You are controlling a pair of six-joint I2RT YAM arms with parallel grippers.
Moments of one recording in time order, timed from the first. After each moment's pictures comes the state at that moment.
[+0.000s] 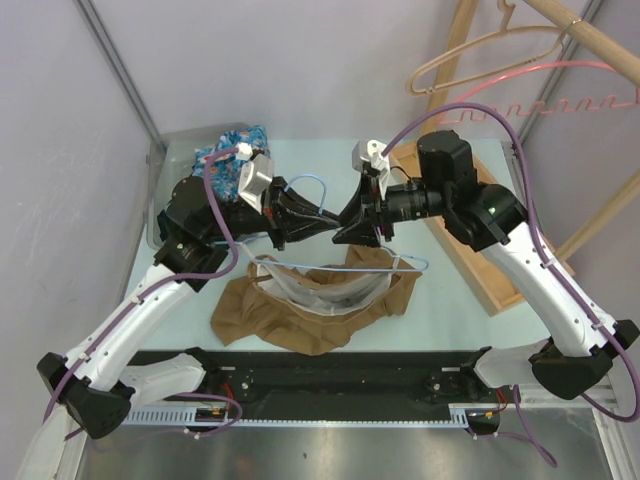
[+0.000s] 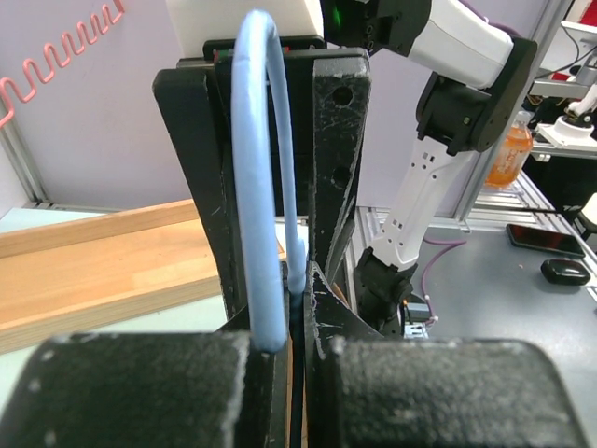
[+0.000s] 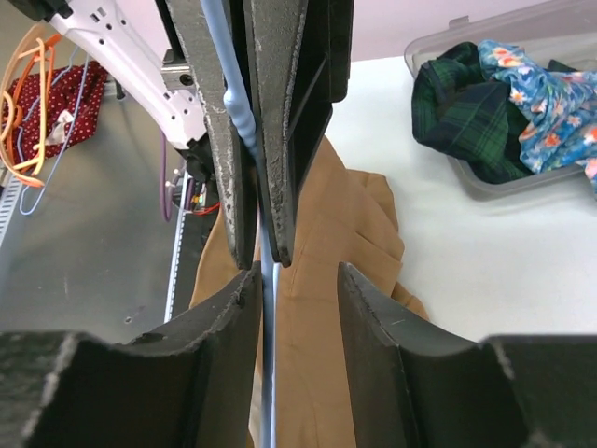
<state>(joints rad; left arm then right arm) -0.61 1.07 1.16 0.21 0.92 -0.32 0.69 1.33 1.68 -0.71 -0.86 -0.18</state>
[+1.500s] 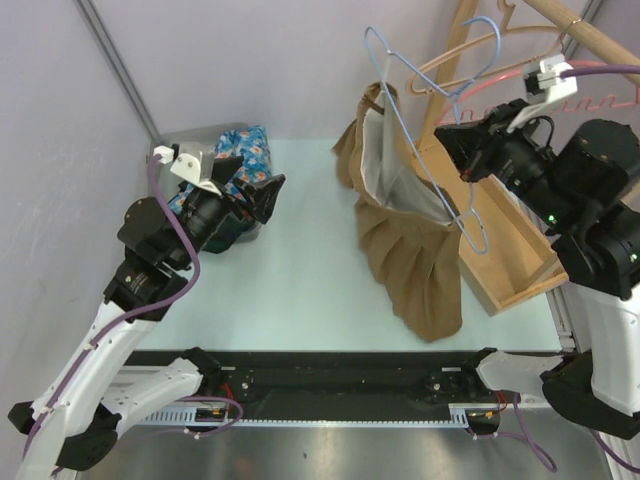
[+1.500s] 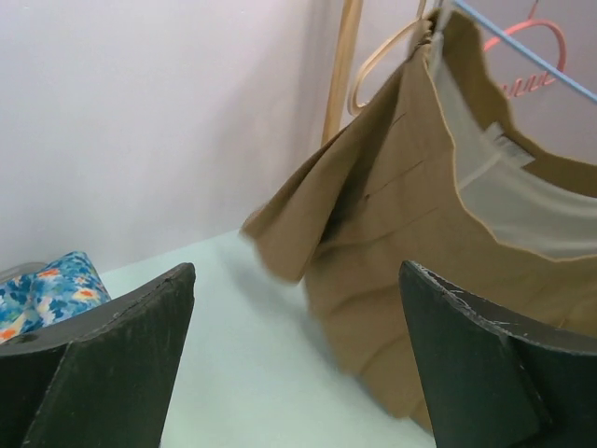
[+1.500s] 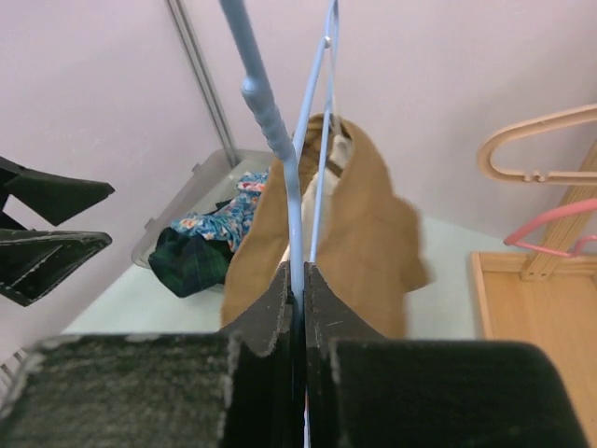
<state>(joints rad) -0.60 0.86 1.21 -0.15 -0.02 -0.10 0.57 1.21 2.08 -0.80 -0.01 0.16</state>
